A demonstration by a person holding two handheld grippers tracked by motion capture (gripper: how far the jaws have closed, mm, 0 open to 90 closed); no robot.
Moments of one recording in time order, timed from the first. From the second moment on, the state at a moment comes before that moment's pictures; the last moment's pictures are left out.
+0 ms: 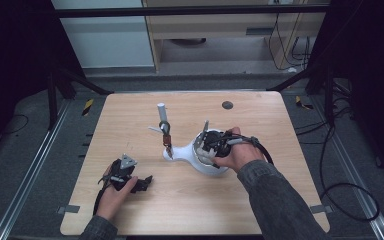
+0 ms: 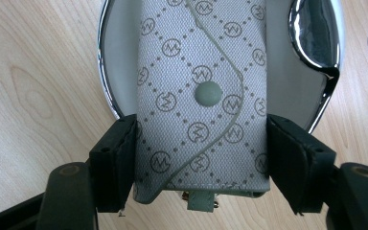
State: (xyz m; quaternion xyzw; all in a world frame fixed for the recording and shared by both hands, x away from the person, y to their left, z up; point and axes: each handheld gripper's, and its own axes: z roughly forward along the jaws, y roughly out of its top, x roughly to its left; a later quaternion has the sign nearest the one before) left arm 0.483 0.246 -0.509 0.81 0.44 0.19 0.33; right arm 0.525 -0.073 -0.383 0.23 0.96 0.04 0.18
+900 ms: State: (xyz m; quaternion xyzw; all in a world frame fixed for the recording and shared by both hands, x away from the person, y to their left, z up) left arm 0.483 0.246 -0.509 0.81 0.44 0.20 0.33; right arm 0.530 -0.066 -0.390 0.22 0.96 0.04 0.18
